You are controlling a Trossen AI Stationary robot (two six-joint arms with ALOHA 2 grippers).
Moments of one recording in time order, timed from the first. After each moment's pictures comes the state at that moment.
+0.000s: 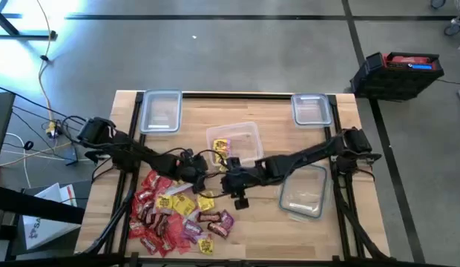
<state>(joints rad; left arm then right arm) -0.26 1.65 0.69 -0.24 -0.41 -0.53 0.28 1.89 1.43 -0.32 0.13 -0.03</state>
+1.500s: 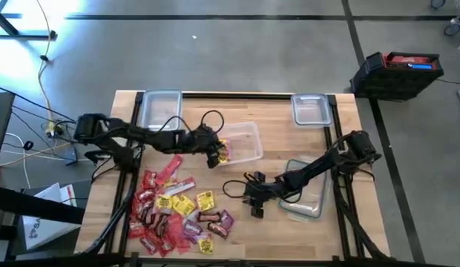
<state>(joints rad) 0.10 1.56 0.73 0.18 -0.24 -0.11 0.37 1.88 0.84 0.23 0.17 0.47</state>
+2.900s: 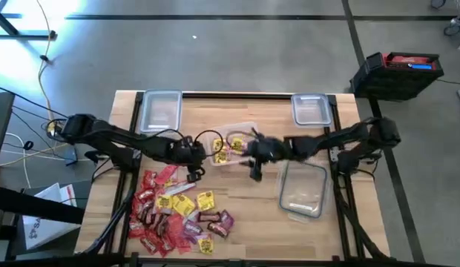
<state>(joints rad) -0.10 1.41 0.74 -0.41 -0.28 -0.30 -0.02 1.58 0.97 -0.14 0.07 0.14</state>
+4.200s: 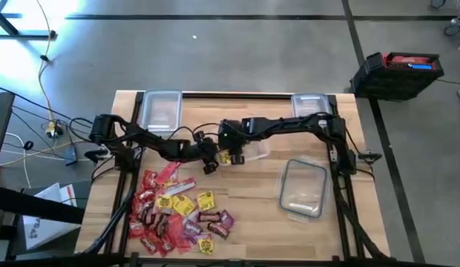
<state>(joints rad) 0.03 1.70 0.64 0.19 -0.40 -0.09 -0.13 2.08 1.62 -0.70 0.06 -0.32</state>
